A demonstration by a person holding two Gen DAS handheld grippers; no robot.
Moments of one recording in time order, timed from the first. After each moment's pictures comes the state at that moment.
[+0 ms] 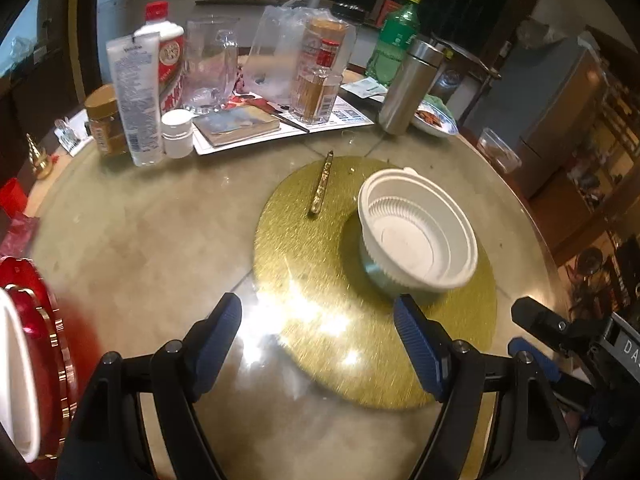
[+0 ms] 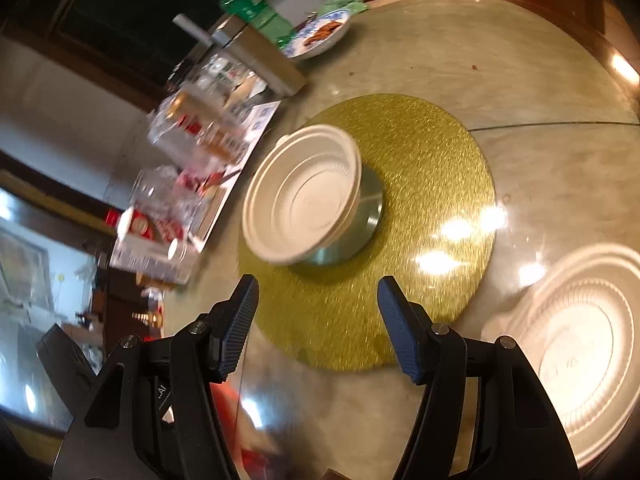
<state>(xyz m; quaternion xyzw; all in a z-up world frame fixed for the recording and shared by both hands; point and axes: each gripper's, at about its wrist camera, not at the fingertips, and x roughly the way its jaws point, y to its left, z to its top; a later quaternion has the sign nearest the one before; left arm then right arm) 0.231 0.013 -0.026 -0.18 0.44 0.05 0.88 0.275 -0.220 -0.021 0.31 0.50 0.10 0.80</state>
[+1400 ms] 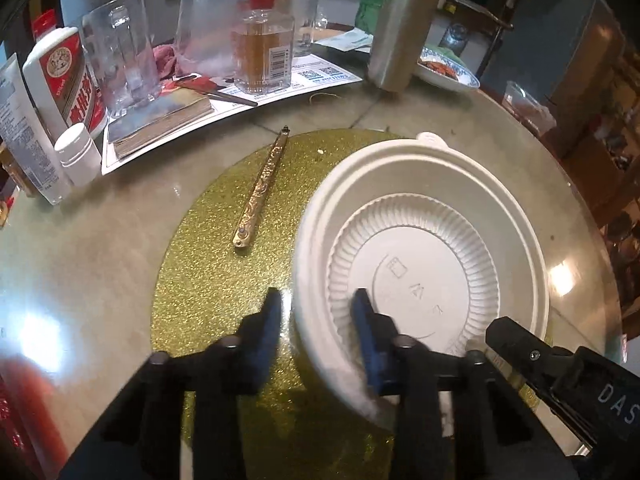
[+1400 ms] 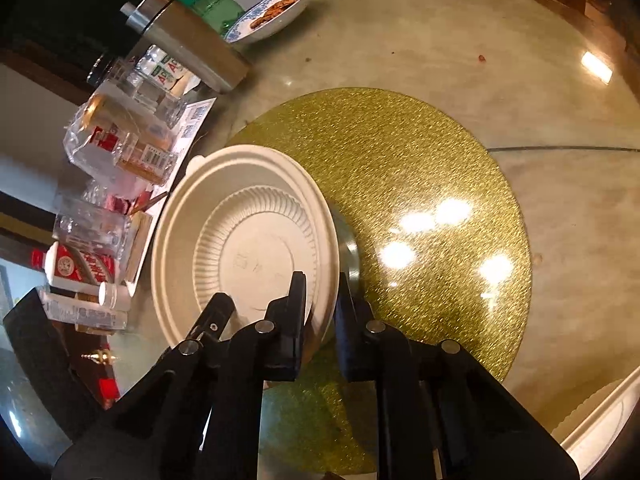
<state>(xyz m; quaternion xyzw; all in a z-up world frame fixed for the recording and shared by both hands) 0.340 -0.035 -0.084 -0.10 0.49 0.06 0.86 0.359 -0.205 -0.075 0.27 0.55 0.03 0.79</state>
